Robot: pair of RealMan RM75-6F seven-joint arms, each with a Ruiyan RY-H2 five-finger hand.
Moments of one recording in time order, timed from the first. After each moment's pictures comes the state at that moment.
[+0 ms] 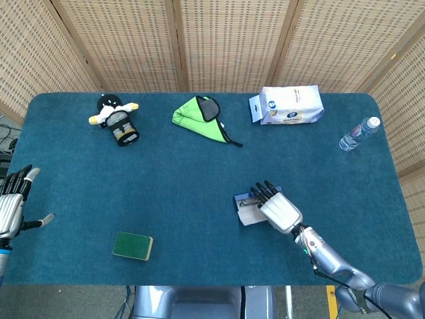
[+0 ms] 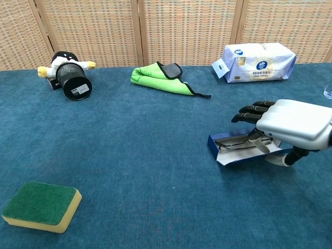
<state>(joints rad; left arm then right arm) -0.19 -1.17 -0.10 -1.49 1.36 1.32 -0.10 0.63 -1.48 -0.01 -1.34 -1.56 1.00 -0.45</state>
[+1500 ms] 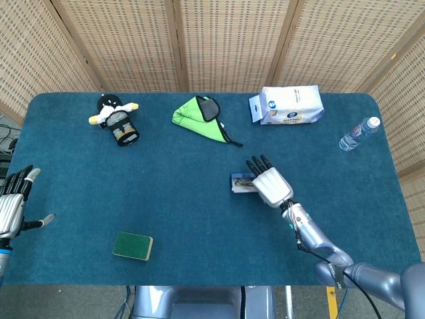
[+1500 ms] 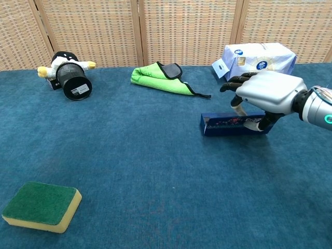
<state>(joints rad) -0.19 -1.17 -0.09 -1.50 1.36 1.32 -0.10 0.73 -1.57 0.14 -1.25 -1.38 0.94 -0.51</state>
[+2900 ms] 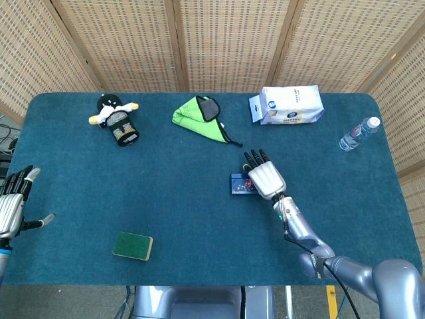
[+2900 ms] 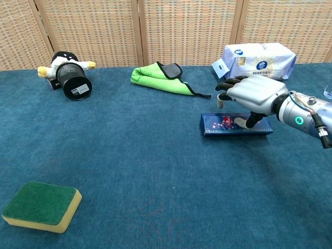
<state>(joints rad) -0.19 -1.16 -0.09 -1.50 1.36 1.31 -0.11 0.78 -1.73 0.17 -1.04 -1.28 0.91 -0.53</state>
